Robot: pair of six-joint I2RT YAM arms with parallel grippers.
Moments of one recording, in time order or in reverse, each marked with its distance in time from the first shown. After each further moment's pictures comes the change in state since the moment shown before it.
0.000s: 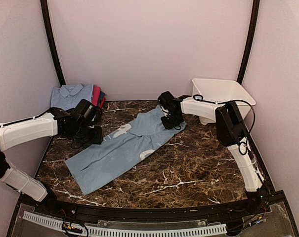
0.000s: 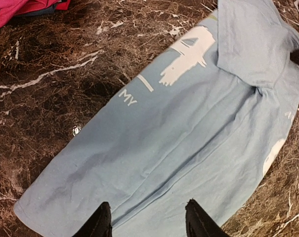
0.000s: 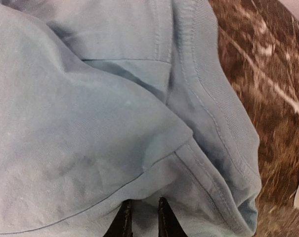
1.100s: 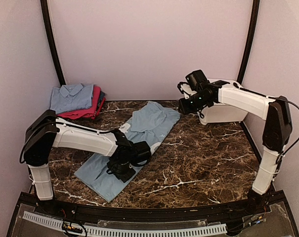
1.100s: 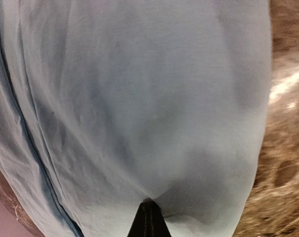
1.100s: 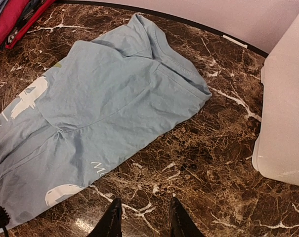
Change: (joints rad) left arm -0.457 0.541 0.220 -0.274 -0.055 0.175; right arm -0.064 -0.549 -0.366 0.140 -0.221 -0.030
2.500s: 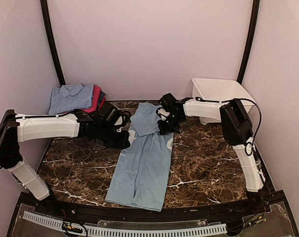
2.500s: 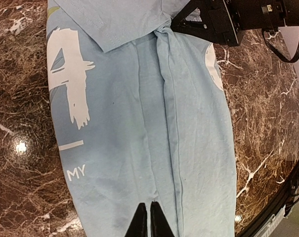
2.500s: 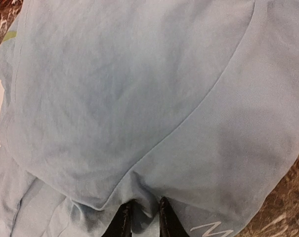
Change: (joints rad) left arm 0.278 -0.320 -0.113 0.482 0.348 -0.182; right arm 0.080 0.488 0.259 -0.048 -0.117 0.076
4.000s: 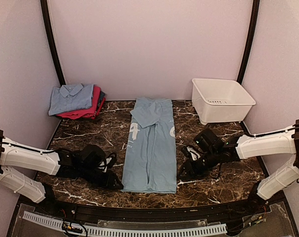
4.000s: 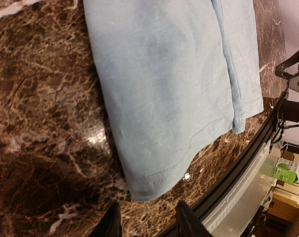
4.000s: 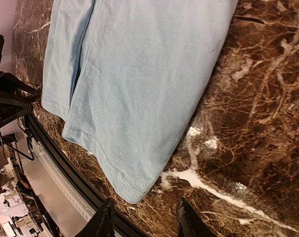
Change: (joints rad) left arm -0.157 -0.313 -0.634 0.298 0.254 -0.326; right arm 0.186 -0.953 -1.216 0.343 -0.369 0.462
